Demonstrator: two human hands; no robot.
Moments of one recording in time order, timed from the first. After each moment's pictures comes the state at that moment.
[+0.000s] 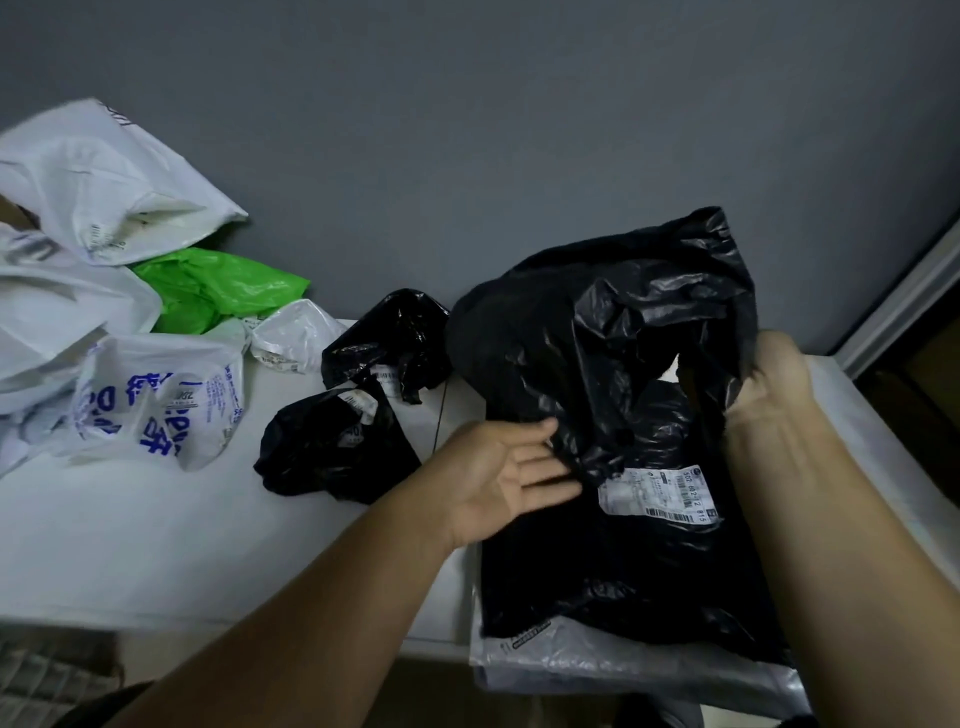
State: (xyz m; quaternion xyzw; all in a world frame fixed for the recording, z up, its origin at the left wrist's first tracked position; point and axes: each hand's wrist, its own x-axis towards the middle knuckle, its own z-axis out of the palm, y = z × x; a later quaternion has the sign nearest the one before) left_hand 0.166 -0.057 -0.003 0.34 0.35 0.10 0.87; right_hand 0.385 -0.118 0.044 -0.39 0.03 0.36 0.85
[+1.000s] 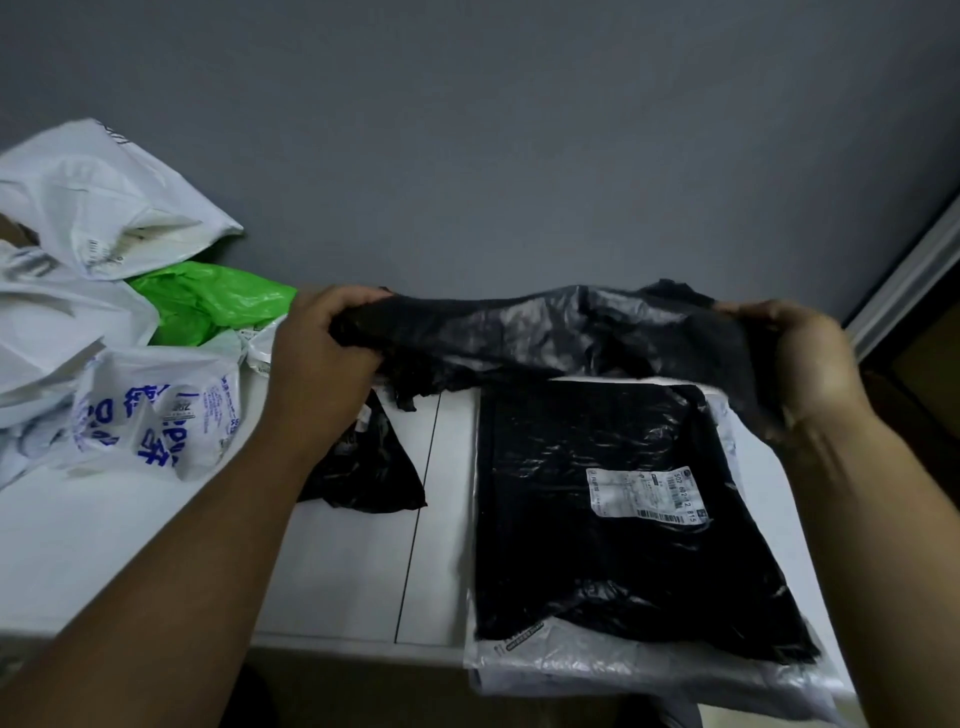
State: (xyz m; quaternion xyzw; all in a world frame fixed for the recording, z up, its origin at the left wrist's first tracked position) left_hand 0.103 0.022 0.035 0.72 0.38 0.50 0.28; right_hand 0.383 -0.157 0.070 -0.55 -0.10 0.33 0.76
